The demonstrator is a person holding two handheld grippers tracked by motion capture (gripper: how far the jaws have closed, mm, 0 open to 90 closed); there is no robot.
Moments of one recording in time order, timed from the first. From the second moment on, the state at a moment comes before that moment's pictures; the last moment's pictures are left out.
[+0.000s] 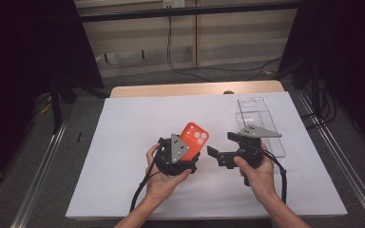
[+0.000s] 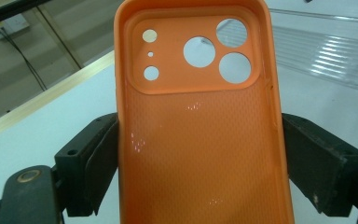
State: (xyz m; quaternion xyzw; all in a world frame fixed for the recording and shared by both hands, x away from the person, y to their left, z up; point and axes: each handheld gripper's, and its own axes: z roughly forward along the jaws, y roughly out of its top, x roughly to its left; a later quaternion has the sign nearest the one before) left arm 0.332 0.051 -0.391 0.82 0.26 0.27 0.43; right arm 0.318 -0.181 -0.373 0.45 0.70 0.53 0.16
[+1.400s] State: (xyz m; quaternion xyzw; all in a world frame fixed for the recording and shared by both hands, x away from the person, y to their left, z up) left arm 0.323 0.036 -0.398 0.82 0.24 0.33 0.41; right arm 0.343 -0.170 -0.365 0.53 0.70 0.48 0.05
